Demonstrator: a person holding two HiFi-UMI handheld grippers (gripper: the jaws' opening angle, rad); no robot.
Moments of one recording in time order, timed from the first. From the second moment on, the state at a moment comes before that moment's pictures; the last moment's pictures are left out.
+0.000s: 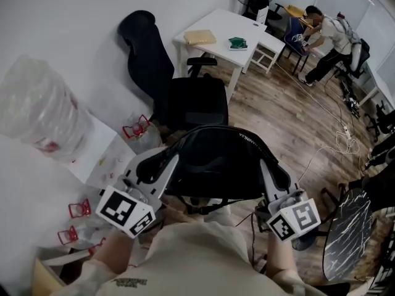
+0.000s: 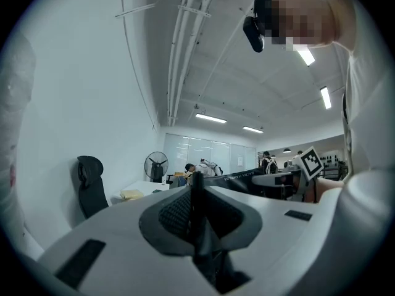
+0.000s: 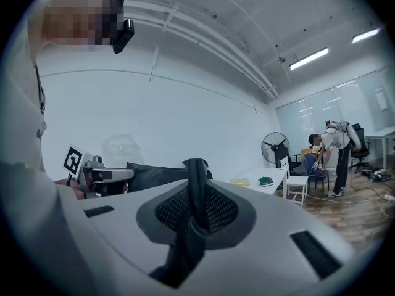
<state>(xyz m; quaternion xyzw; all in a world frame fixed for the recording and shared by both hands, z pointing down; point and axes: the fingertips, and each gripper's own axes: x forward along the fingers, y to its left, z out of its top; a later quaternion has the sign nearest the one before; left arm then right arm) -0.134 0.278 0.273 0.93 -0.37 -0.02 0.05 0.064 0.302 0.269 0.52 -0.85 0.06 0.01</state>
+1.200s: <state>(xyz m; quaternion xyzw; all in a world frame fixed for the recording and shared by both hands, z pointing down) 0.077 -0.028 0.250 0.90 -0.44 0.01 0.05 0.281 -0.028 0.245 0.45 -0.89 0.08 -0.01</state>
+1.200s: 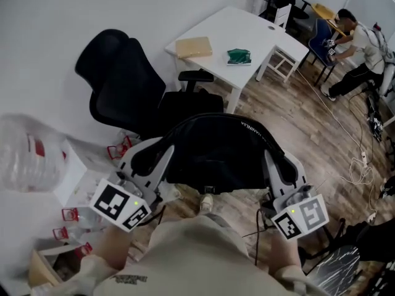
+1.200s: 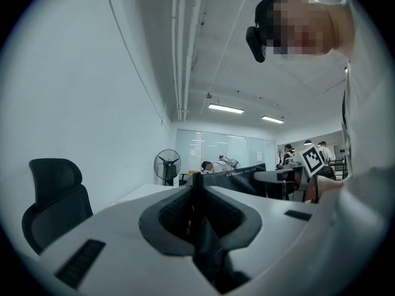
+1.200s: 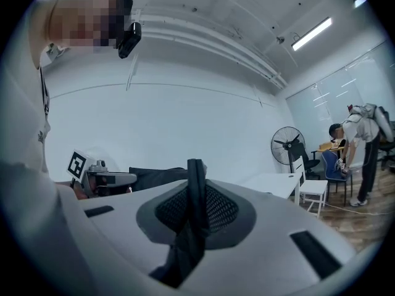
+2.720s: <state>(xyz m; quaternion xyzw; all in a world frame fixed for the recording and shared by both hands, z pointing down) 0.011 -0.217 0.250 0.87 -0.50 -0.02 0.01 0.219 -0.227 0.246 0.45 -0.89 0.02 -0.05</state>
